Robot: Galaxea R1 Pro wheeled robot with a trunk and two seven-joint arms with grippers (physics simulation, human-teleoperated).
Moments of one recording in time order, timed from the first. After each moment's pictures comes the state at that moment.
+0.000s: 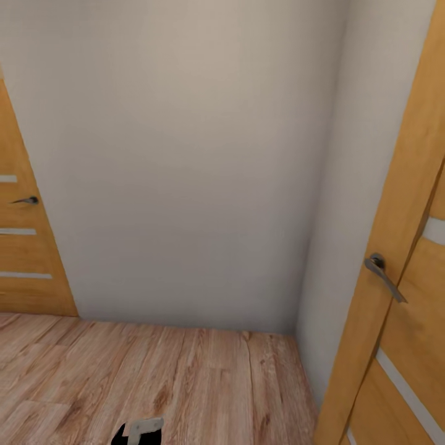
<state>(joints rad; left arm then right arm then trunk) -0.31 -0.06 -0.16 -0.22 0.09 -0.48 0.30 -0.21 0.10 0.03 -0.23 0.00 -0.51 -0.23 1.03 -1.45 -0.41</state>
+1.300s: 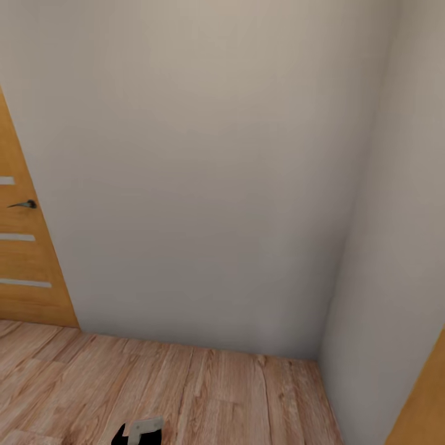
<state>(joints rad) -0.31 -0.06 -0.16 -0.22 0.09 -0.48 0.30 -0.21 0.10 0.03 -0.23 0.00 -0.51 -0.23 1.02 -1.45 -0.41</state>
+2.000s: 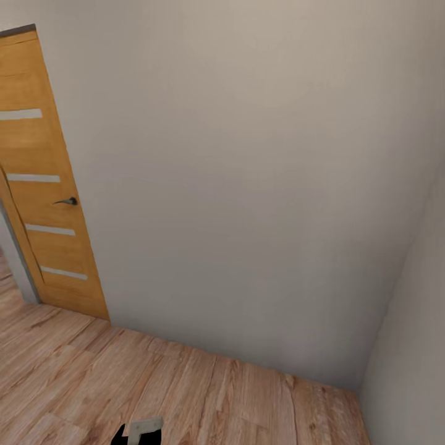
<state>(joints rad) -0.31 -0.06 -0.16 -0.22 0.09 -0.48 0.30 -0.21 0.10 0.03 -0.23 0.00 -0.51 -0.23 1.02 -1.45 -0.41</state>
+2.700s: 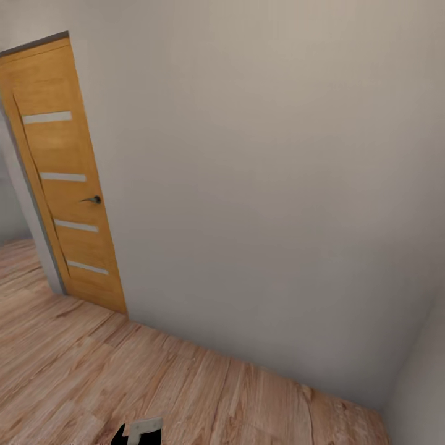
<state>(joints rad) -0.31 -0.06 -0.16 -0.22 0.09 -0.48 0.30 -0.21 0.10 0.03 -0.23 0.00 -0.51 -0.23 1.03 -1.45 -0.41</state>
